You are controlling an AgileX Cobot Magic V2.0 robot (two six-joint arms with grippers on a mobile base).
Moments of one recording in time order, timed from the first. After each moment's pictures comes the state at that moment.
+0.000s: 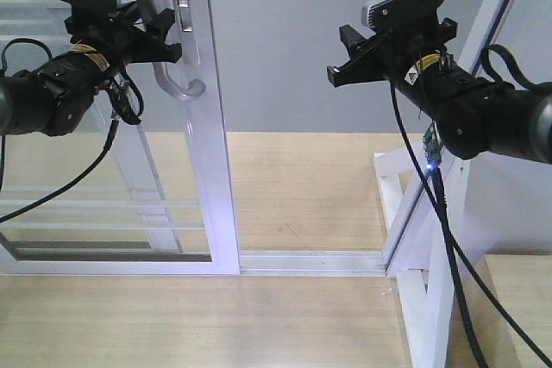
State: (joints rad) left arm -0.16 2.00 -1.18 0.28 -0.68 -0.17; right arm 0.30 1.77 -0.98 -0.09 -0.55 -0.09
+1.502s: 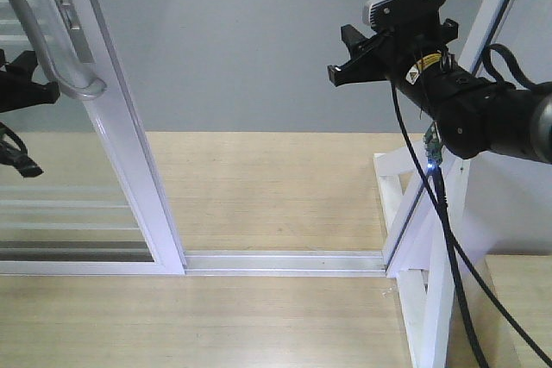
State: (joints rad) left arm 0.11 1.57 -0.68 0.19 -0.62 -0.02; right arm 0.30 1.76 -0.98 -0.07 -0.51 -0.09
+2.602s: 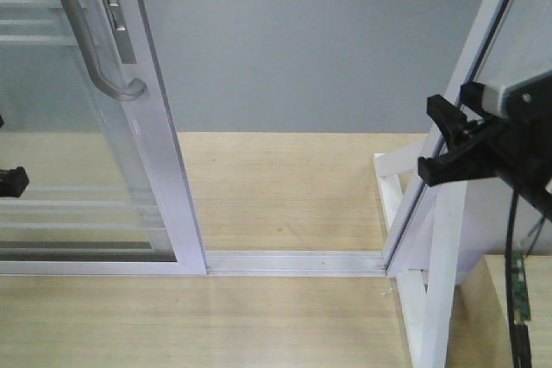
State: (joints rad) left arm 0.11 0.93 -0.26 0.46 -0.50 -0.32; right arm 0.30 1.00 -0.43 0.01 -0.26 -0.14
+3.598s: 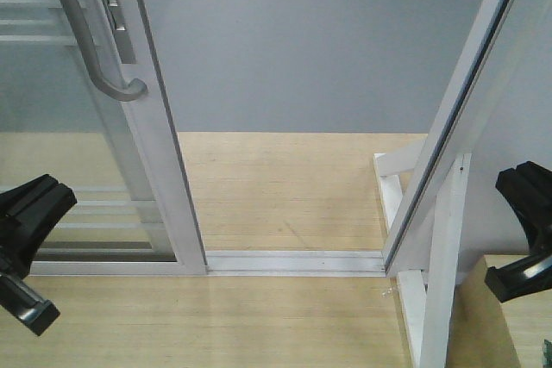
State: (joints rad) left arm 0.09 0.59 -0.13 1.20 -0.72 -1.03; right arm 0.30 0.47 -0.23 0.01 0.02 -0.13
